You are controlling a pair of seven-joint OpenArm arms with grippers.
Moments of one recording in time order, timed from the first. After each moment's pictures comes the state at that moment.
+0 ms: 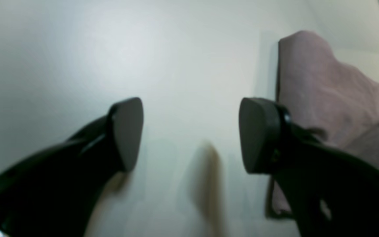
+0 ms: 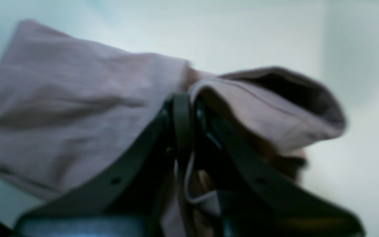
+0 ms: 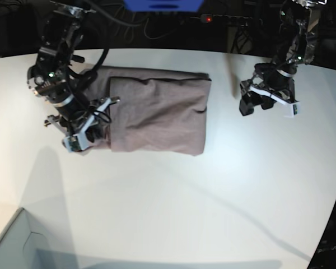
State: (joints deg) left arm 16.8 -19.0 -0.1 78.7 -45.9 -10.0 13.2; right arm -9.5 -9.2 20.1 102.0 -4.8 38.8 -37.6
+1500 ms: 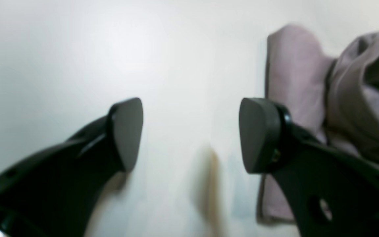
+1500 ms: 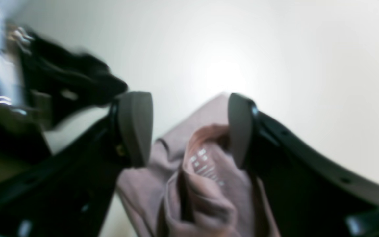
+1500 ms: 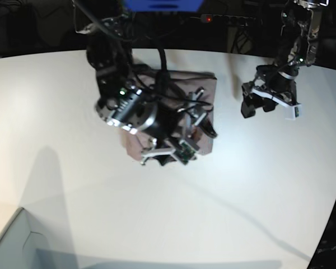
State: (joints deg) left arm 16.2 -19.7 -0.1 78.7 -46.0 -10.0 13.2; right arm -3.0 -6.6 -13.9 101.0 -4.3 39.1 -37.8
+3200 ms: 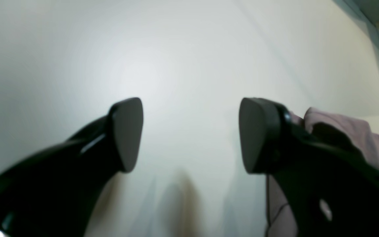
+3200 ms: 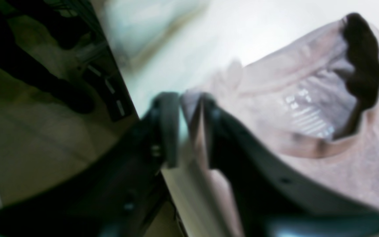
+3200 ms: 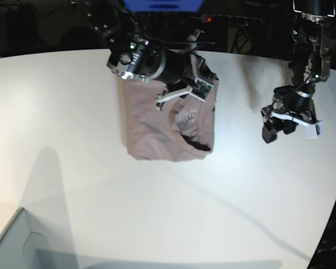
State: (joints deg) left arm 11.4 -19.7 -7.2 79.0 -46.1 -10.2 13.4; right arm -13.6 -1.1 -25.8 99.9 -5.0 39.1 -38.7
